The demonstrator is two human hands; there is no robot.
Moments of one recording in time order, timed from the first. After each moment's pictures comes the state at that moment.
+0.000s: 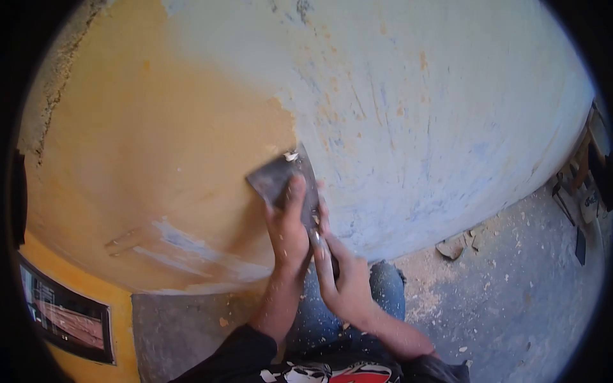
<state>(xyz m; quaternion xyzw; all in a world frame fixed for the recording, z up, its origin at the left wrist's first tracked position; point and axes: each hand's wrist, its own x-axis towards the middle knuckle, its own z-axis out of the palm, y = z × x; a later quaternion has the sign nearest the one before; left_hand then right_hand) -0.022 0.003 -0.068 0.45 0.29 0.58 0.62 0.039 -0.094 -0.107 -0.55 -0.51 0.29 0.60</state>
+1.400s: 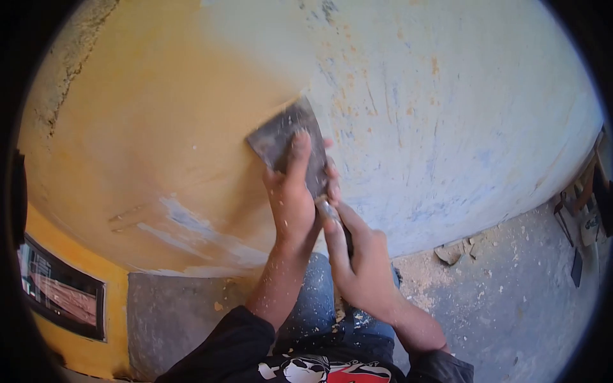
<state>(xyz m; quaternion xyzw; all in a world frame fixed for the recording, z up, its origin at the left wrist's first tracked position) -0.011 -0.007 -0.023 0.40 0.24 0.59 0.65 0.067 -0.102 -0.055 -0.54 -0.56 0.30 0.55</state>
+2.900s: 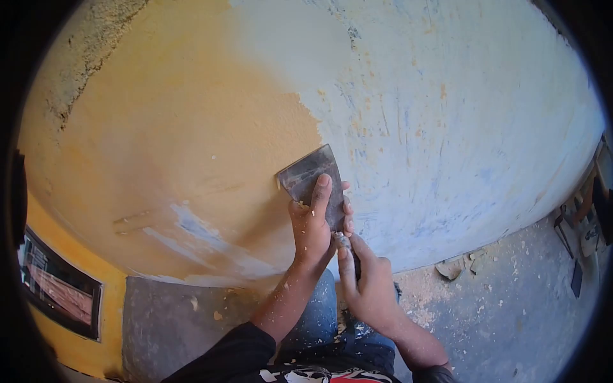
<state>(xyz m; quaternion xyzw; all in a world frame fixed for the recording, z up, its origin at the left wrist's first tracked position) -0.011 -0.007 -0.042 0.40 0.25 0.60 0.64 0.055 -0.108 -0.076 -0.56 -0.56 0.25 0.56</state>
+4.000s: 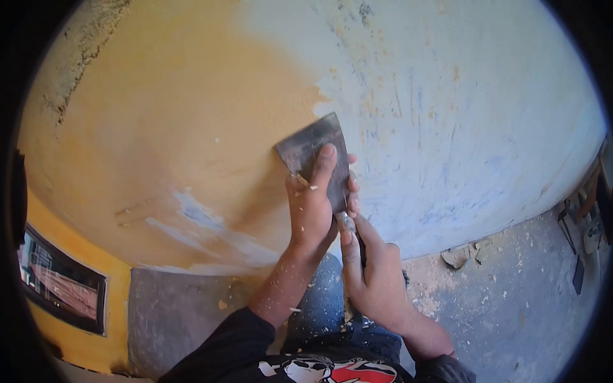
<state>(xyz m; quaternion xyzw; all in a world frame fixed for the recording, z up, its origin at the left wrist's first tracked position) -0.019 -0.012 -0.025 0.41 0.26 0.60 0.64 0.047 -0.107 -0.049 -0.56 -0.57 0.25 0.54</state>
